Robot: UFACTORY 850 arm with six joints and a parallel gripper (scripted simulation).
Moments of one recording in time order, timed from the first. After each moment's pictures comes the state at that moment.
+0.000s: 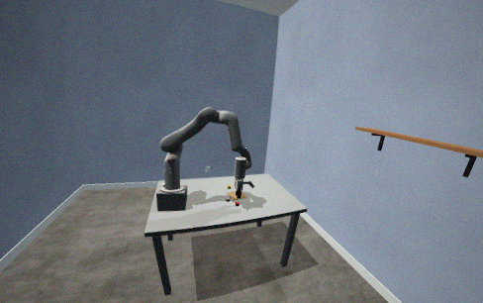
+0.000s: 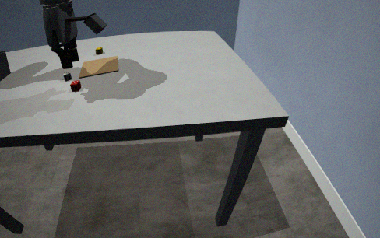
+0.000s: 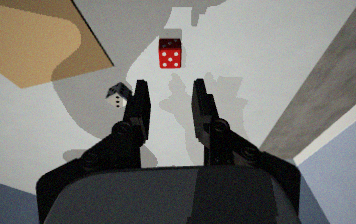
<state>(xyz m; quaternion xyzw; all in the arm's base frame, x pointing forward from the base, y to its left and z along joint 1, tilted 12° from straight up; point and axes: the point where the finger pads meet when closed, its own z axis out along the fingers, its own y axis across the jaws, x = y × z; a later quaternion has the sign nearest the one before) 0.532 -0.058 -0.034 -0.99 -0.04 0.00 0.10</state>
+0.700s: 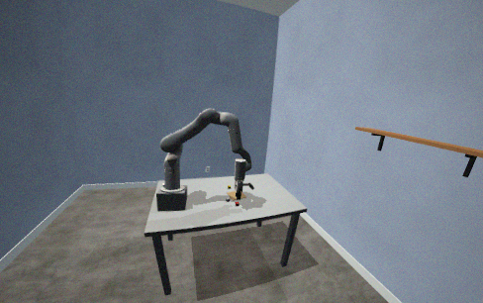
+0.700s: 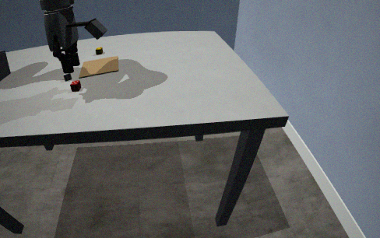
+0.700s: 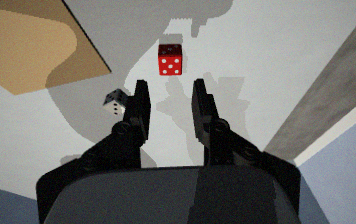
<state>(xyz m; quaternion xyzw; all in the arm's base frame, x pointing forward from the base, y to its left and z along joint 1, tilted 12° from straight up) 0.531 -0.055 -0.048 -0.99 -0.04 0.00 0.10</state>
